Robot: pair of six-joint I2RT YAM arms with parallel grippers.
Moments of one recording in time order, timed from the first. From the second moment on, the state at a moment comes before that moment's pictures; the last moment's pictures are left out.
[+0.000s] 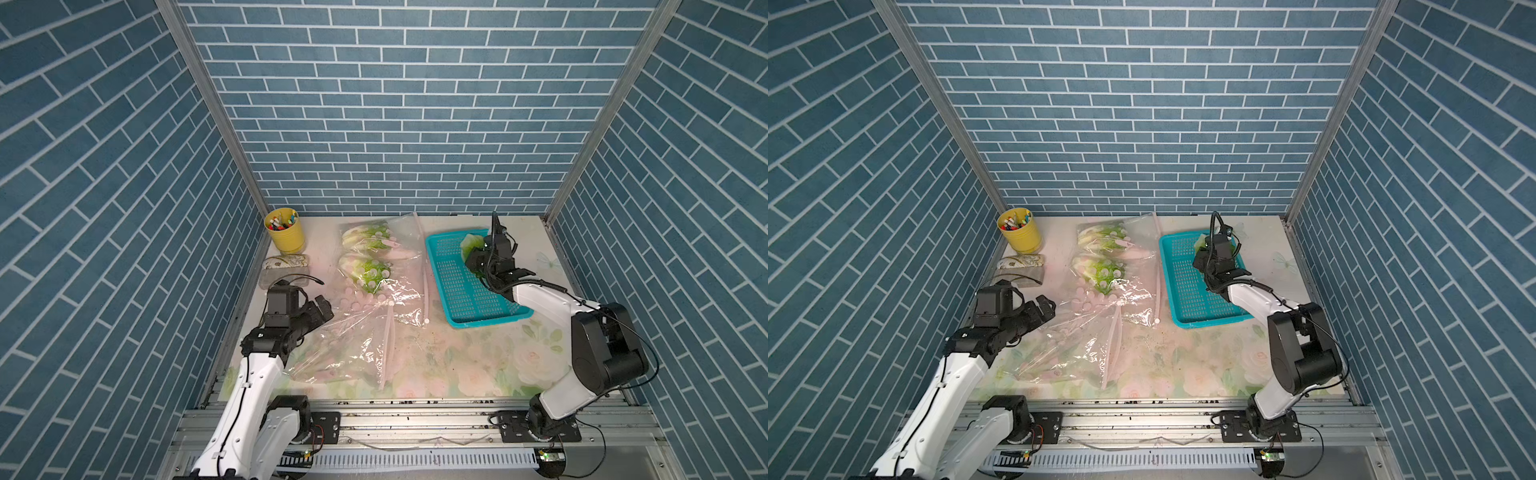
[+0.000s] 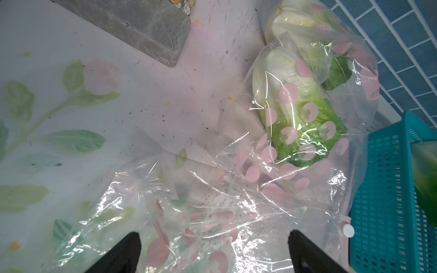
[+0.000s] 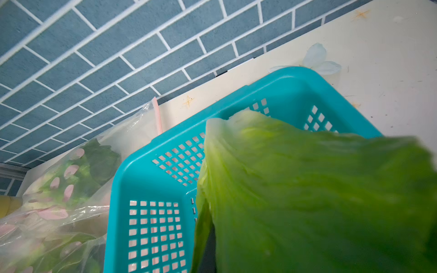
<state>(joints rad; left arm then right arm) -0.02 0.83 0.65 -0.66 0.10 -0.57 0.38 1.62 1.01 0.05 0.16 0.57</state>
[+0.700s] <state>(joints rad) -0.03 0.85 0.67 -0.67 0.18 -0.55 0.35 1.75 1.03 0.05 0.13 0.61</state>
